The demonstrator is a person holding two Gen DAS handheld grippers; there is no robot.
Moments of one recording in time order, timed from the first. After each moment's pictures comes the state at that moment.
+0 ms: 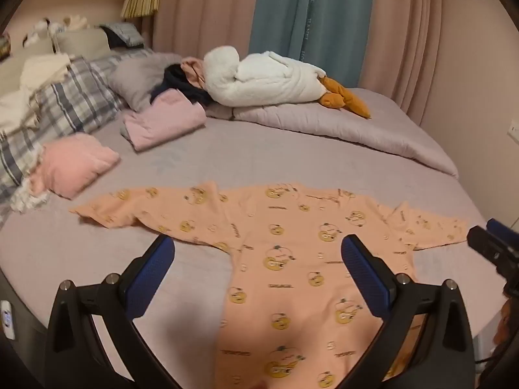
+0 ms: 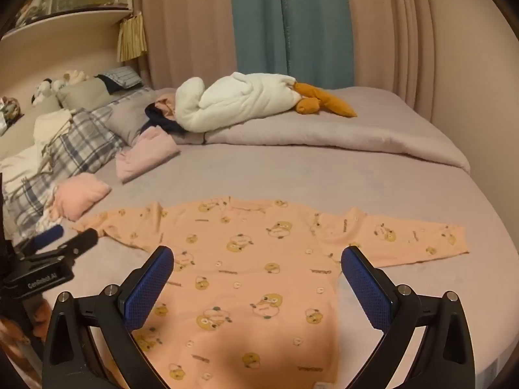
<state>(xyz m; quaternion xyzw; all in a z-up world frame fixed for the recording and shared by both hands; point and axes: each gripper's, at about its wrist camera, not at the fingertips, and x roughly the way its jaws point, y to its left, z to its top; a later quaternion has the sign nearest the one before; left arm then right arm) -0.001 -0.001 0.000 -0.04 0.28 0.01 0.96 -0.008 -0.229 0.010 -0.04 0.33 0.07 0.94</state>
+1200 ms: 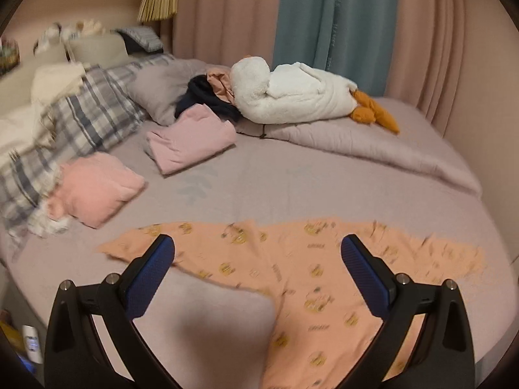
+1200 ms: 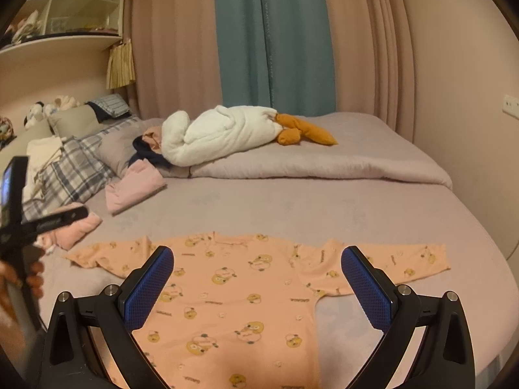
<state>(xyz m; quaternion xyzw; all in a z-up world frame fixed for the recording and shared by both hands) 0.050 0.031 0.043 -0.04 0.32 0.06 0.95 -0.013 -0.248 0.035 0.01 0.28 0.05 0.96</state>
